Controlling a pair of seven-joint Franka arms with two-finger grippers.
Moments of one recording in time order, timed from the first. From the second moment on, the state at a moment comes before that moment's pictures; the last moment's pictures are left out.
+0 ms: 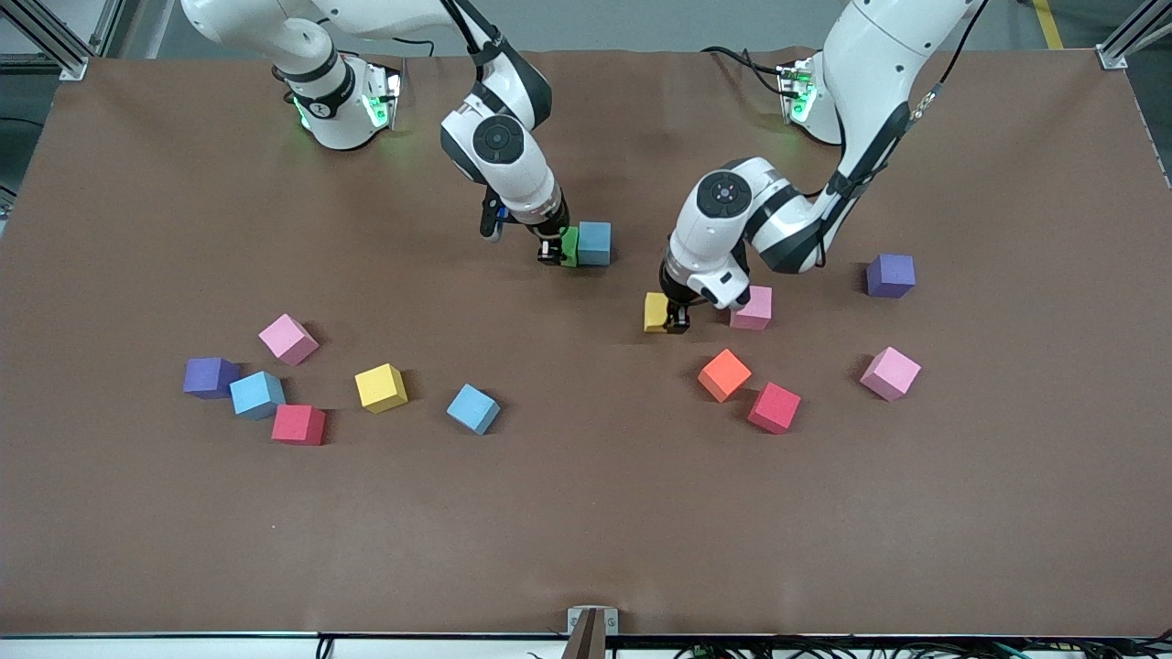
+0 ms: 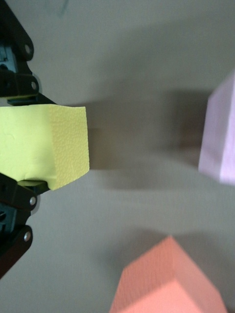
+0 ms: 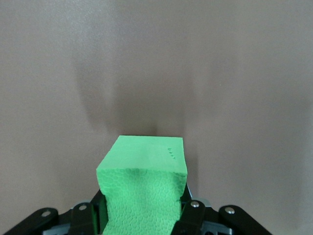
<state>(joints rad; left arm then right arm) -0.24 0.45 -0.46 -2.19 0.34 2.70 -2.51 0.68 0.38 0.24 -2.21 0.17 2.67 2.43</state>
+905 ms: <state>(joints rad) -0.33 0.41 -0.51 -2.31 0.34 2.79 -2.71 0.68 0.39 0.24 -2.21 0.17 2.67 2.43</state>
